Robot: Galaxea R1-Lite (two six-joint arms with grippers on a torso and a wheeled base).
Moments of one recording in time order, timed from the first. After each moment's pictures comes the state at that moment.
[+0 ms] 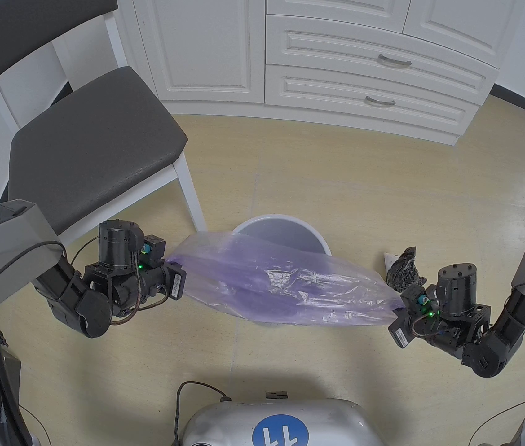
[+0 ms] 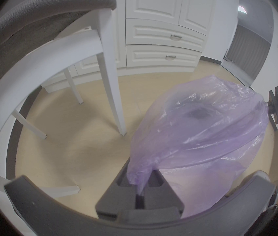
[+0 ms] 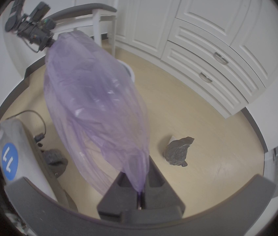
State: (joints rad) left arm -0.29 2.14 -0.80 -0.91 -0.03 0.18; right arm 0.38 2.03 -0.40 -1.15 -0.17 -0.44
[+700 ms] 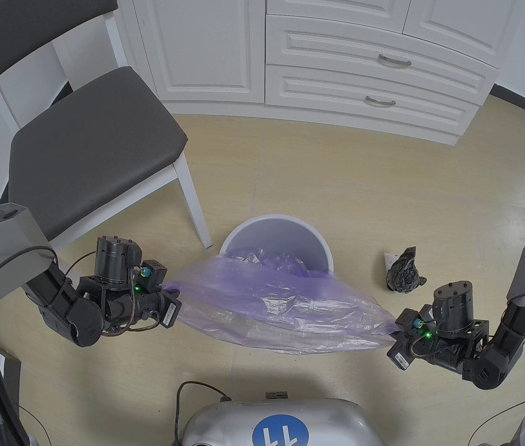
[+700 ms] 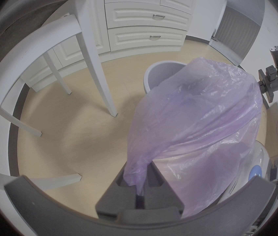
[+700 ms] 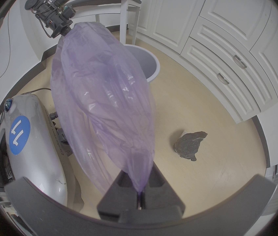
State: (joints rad) left arm -0.29 2.09 -0.71 -0.78 -0.08 0.31; right arm 0.41 2.05 -0.31 -1.15 -0.13 -0.52
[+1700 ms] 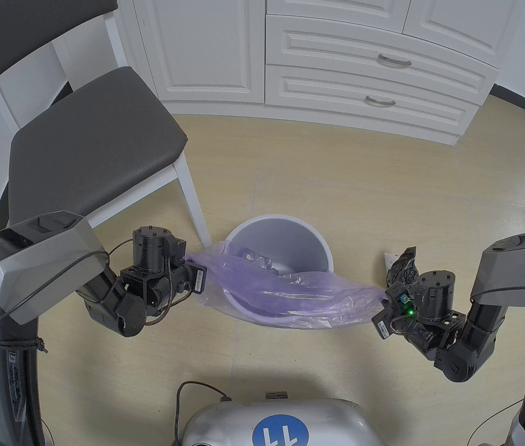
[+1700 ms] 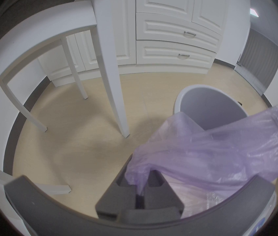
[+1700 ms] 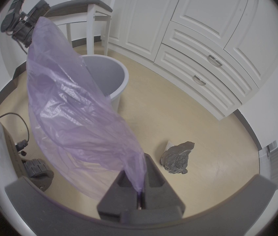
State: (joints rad) left arm -0.35 2.32 -0.98 -0.95 0.12 0.08; right arm 0.40 2.24 -0.48 -1.40 -0.27 -0.42
